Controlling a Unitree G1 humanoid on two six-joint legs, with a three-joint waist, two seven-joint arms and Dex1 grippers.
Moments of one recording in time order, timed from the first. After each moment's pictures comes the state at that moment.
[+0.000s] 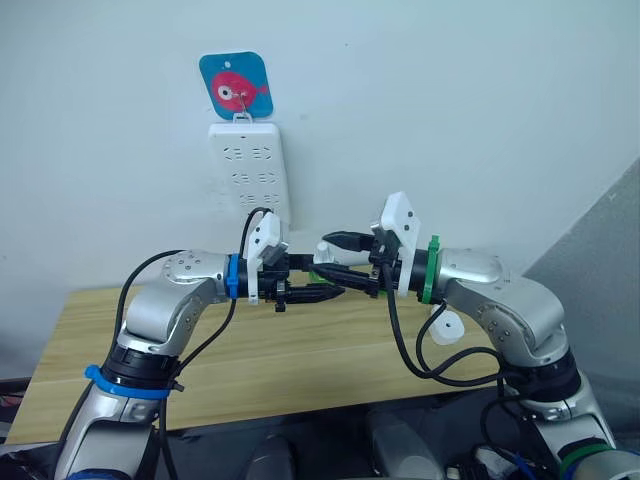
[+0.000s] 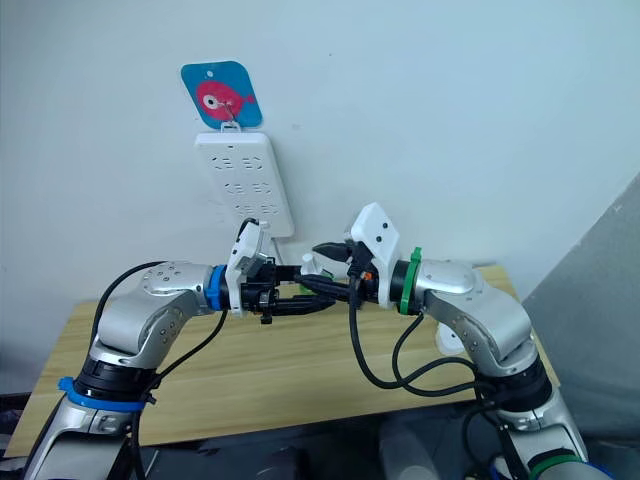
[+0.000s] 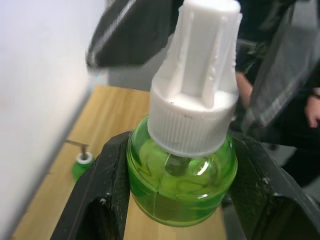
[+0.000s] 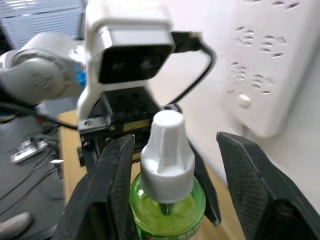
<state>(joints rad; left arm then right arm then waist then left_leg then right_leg) -0.45 0.57 -0.10 -0.11 -0.48 0.48 -1.11 -0.51 -0.35 0.22 -0.51 0.49 0.79 0.57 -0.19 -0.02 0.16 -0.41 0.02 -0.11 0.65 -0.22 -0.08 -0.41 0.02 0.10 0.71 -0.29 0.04</state>
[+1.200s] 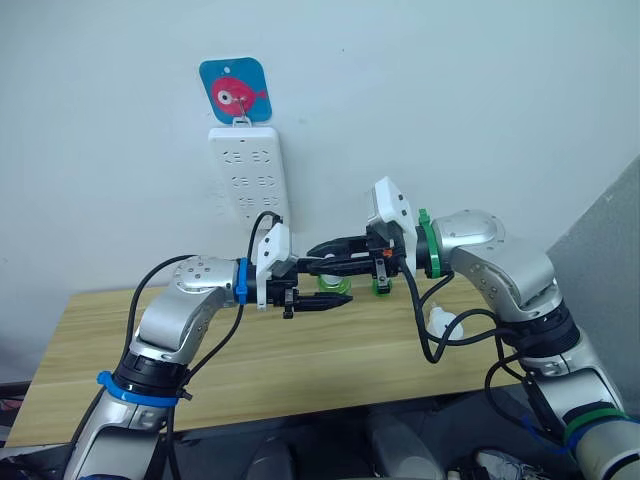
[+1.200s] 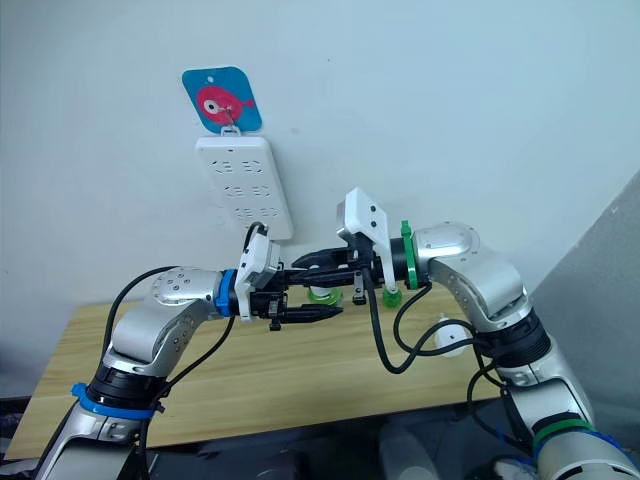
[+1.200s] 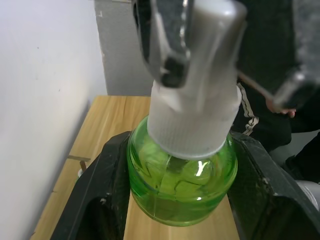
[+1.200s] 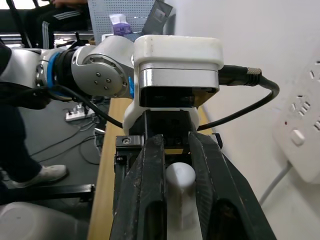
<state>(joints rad) -0.44 0.56 -0.14 -0.12 -0.46 0.40 -1.17 -0.76 -0.44 0.29 -0.21 0.50 0.67 1.06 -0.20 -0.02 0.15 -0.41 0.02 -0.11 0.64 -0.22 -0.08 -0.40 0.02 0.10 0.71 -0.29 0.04</state>
